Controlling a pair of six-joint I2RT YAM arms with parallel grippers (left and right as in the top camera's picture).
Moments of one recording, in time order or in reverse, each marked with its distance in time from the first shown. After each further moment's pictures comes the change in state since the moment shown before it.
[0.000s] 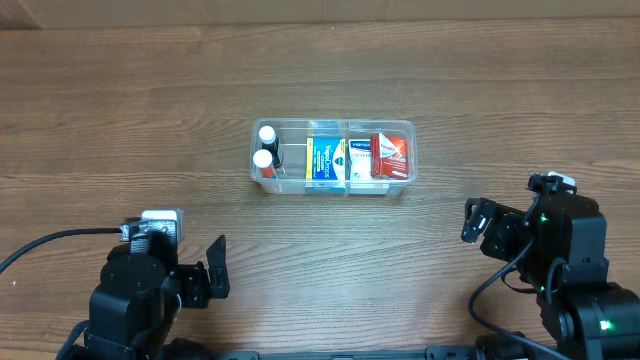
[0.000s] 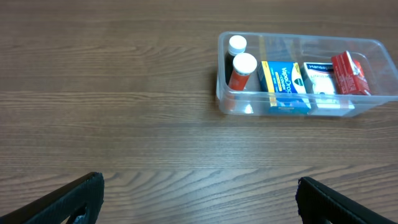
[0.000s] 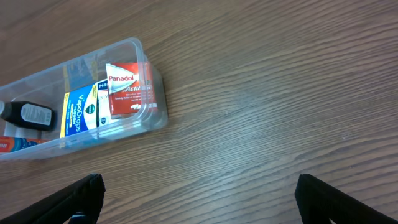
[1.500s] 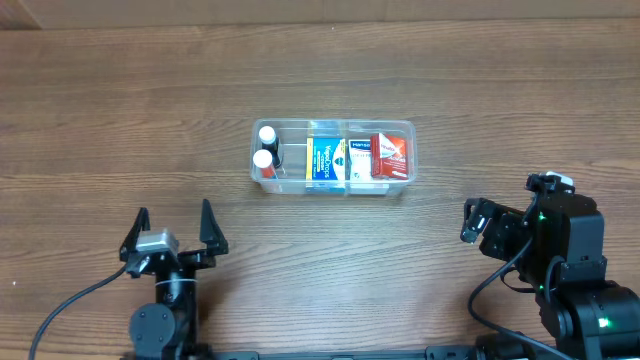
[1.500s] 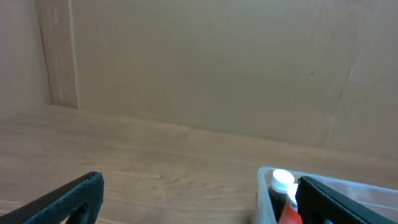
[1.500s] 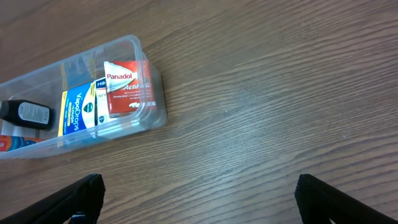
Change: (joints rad) left arm 0.218 -0.550 -0.922 1.135 -0.032 0.126; right arm 0.000 0.002 -0.005 0.000 0.000 0.000
